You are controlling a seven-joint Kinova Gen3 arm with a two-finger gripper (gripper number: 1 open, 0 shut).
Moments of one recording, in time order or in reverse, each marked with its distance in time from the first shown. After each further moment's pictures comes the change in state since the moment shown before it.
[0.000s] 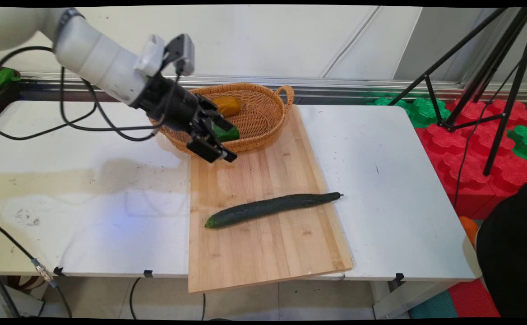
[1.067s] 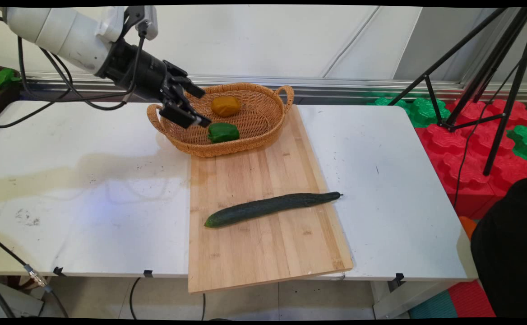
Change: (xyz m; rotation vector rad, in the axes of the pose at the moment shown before) arm -0.011 -0.031 -0.059 0.143 0.007 -0.017
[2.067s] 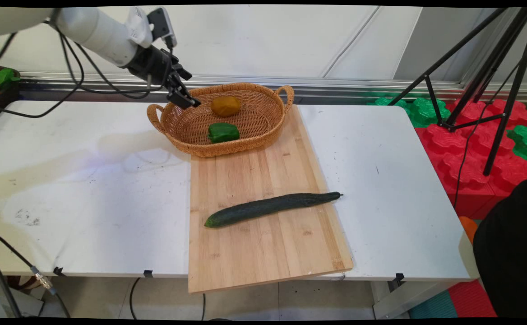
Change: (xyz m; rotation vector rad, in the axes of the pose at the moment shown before) arm -0.024 -0.093 0.055 0.246 -0.170 0.071
